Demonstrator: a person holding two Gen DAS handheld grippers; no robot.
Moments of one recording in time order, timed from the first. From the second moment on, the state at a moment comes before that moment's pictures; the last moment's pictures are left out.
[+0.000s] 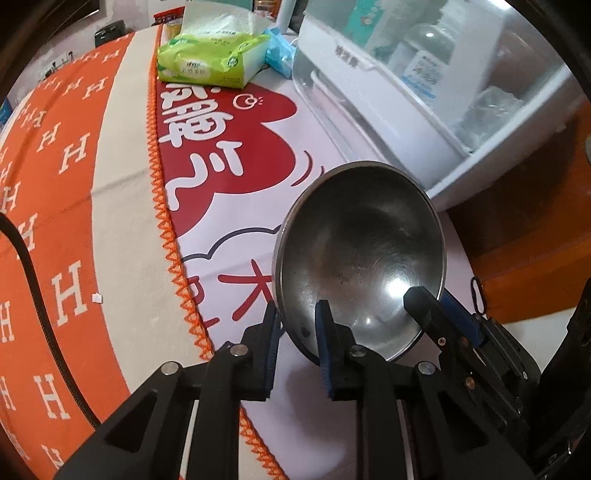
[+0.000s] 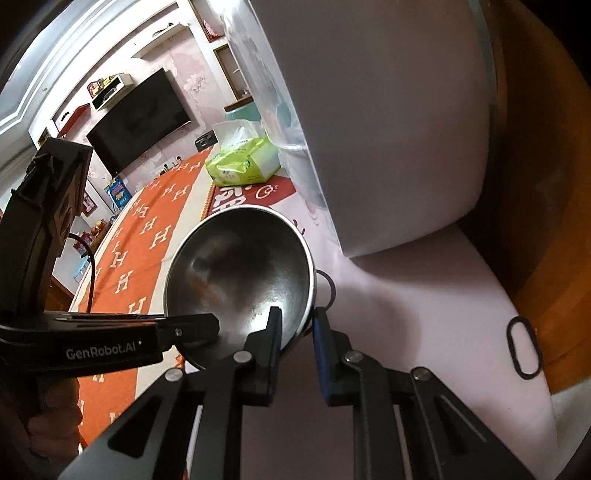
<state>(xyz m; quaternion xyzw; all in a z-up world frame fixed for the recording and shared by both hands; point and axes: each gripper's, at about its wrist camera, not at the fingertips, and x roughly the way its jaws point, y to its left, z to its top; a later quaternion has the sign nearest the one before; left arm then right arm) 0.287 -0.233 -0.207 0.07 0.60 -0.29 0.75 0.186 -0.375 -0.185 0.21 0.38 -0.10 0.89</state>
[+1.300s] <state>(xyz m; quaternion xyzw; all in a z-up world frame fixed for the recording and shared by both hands) 0.128 -0.111 -0.126 0.01 0.57 -0.26 0.78 0.065 -0.278 -0.104 0.14 0.37 0.00 0.92</state>
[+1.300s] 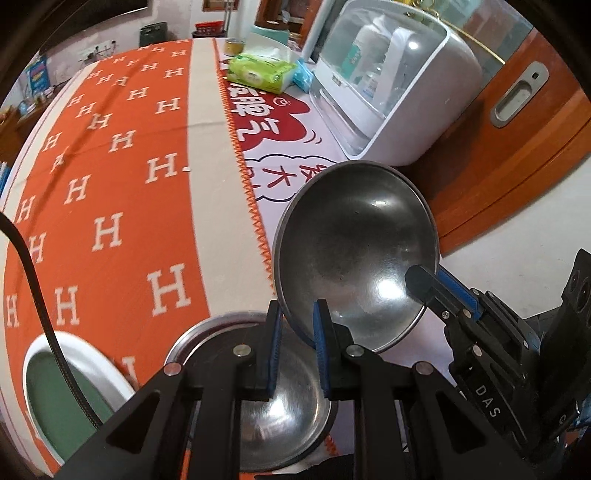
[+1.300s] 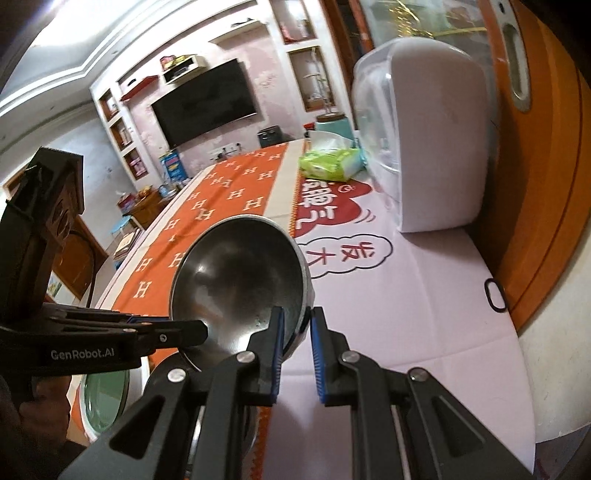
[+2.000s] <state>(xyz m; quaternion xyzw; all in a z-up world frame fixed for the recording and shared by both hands) 0.072 -0.046 -0.138 -0.04 0.58 -0.22 0.78 0.029 -0.223 -0.111 0.06 0.41 0.06 0.91</state>
